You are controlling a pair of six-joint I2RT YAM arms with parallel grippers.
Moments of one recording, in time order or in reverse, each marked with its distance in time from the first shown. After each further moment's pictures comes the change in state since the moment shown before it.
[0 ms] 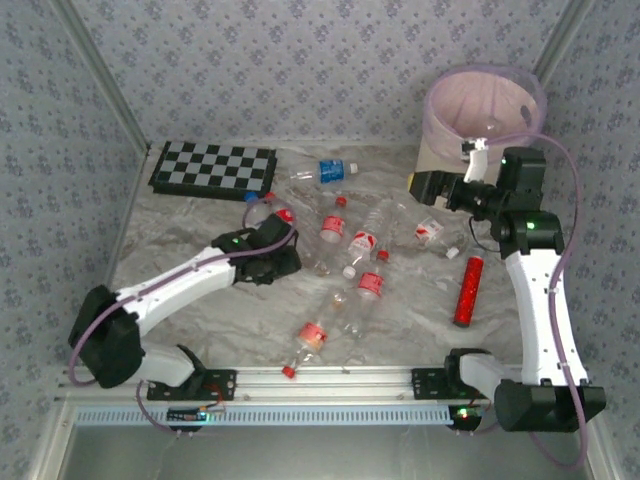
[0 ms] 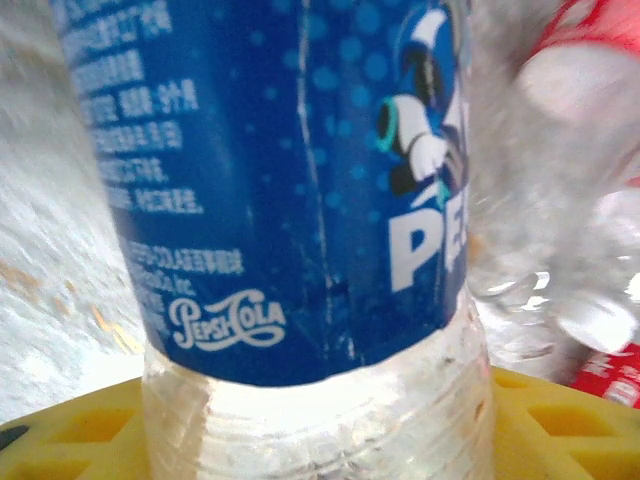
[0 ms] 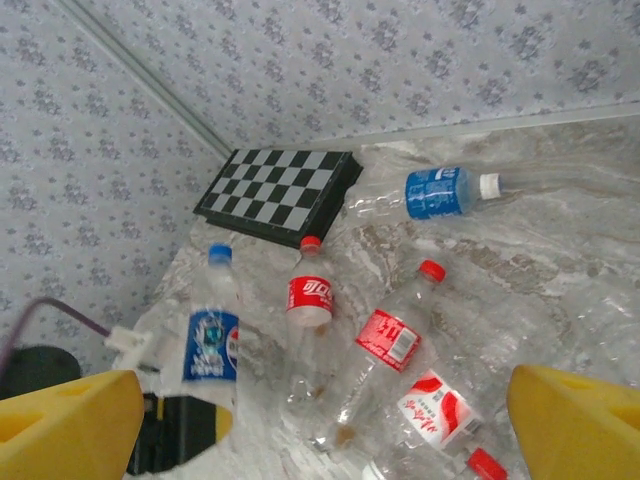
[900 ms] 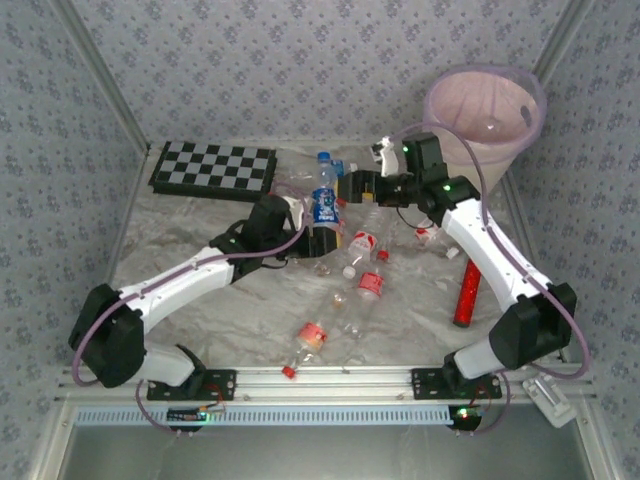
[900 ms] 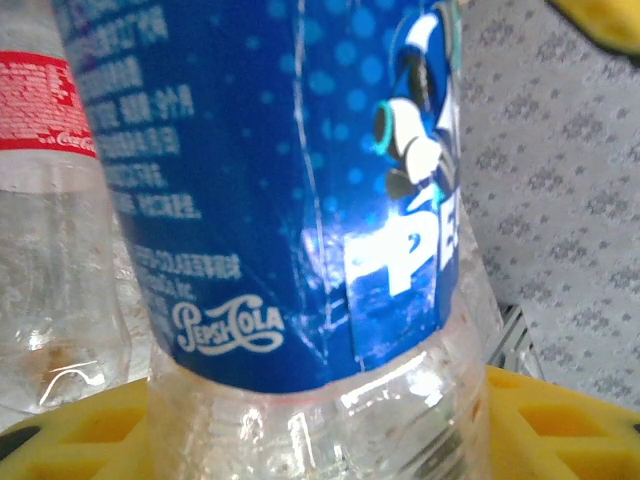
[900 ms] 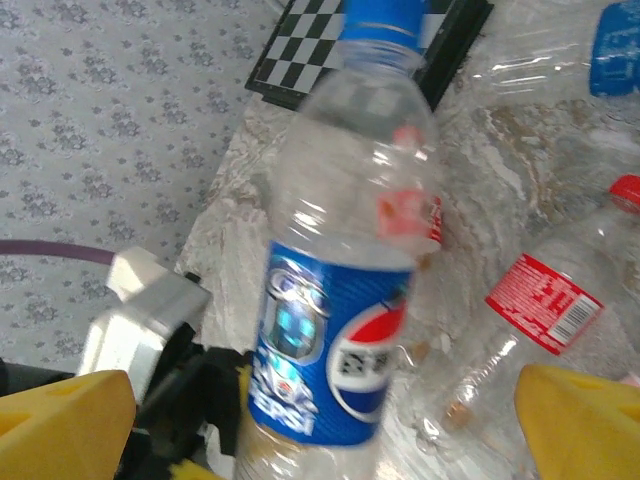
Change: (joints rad) left arm 0.038 0.029 -0.061 0.620 0.528 0.281; right arm 0.387 0.372 0.095 0.120 0.072 0.141
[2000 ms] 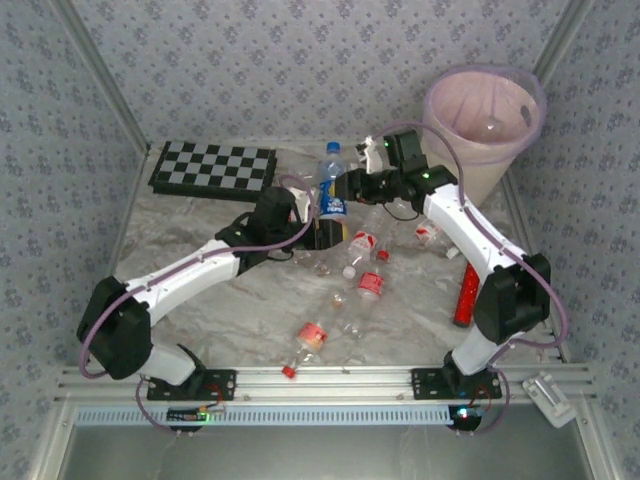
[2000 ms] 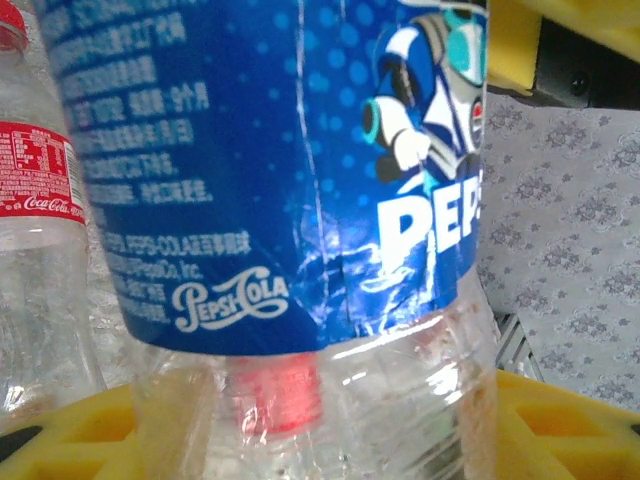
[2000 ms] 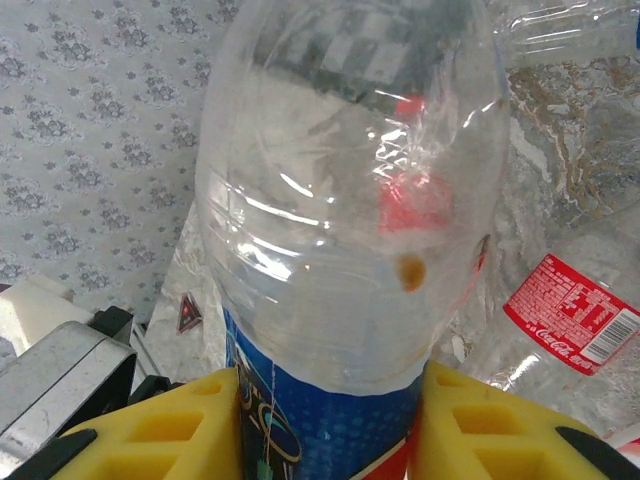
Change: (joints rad) left arm -0.003 0.051 0.080 0.013 -0.003 0.028; right arm 0.011 0.155 0.081 -0.008 -0.031 0.017
